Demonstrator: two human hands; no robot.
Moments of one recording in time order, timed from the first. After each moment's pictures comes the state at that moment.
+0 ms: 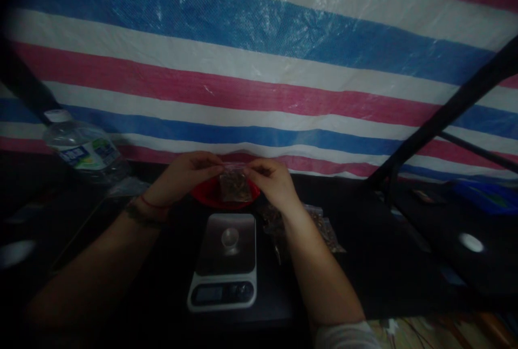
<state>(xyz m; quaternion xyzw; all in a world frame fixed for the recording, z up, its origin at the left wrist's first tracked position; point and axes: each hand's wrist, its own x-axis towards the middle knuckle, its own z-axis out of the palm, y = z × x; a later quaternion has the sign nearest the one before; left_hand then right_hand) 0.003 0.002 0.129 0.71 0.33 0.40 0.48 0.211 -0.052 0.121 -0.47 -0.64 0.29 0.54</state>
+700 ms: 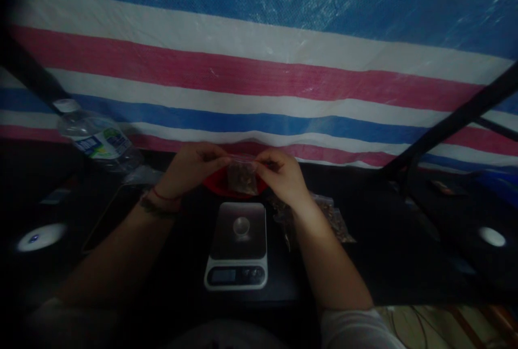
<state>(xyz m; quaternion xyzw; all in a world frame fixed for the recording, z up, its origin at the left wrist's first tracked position) -0.003 -0.002 0.137 0.79 0.37 0.37 0.32 0.207 -0.056 0.121 -0.48 -0.66 0.26 0.52</state>
